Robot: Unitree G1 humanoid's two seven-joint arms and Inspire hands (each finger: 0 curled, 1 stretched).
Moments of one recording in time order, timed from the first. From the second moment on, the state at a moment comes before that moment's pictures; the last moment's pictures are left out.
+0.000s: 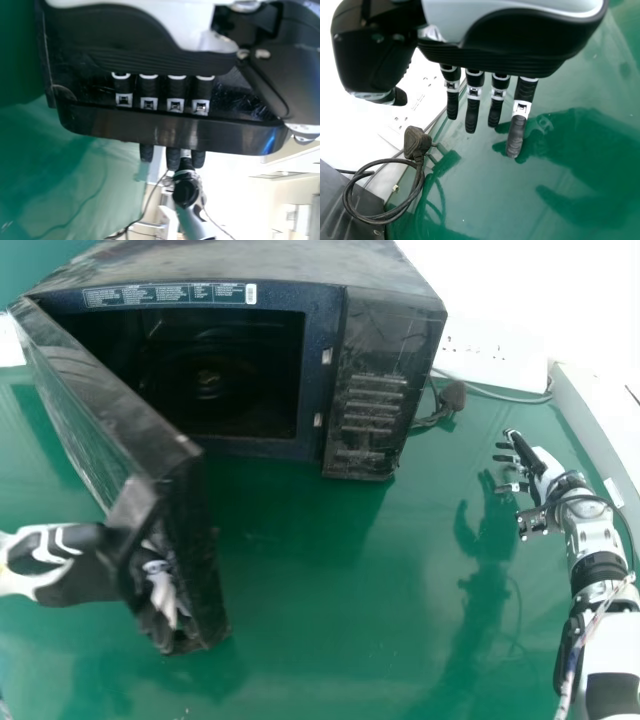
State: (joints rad) left arm -0.45 0.94 0.31 -0.20 -0.73 0.59 -1.34; right arm -1.16 -0.77 -0.09 1.29 -0.12 0.10 0.33
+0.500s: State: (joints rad) left arm -0.42 1.09 0.46 -0.12 -0.77 0.65 -1.51; right arm -1.16 -0.77 -0.09 1.29 -0.13 0.10 0.33
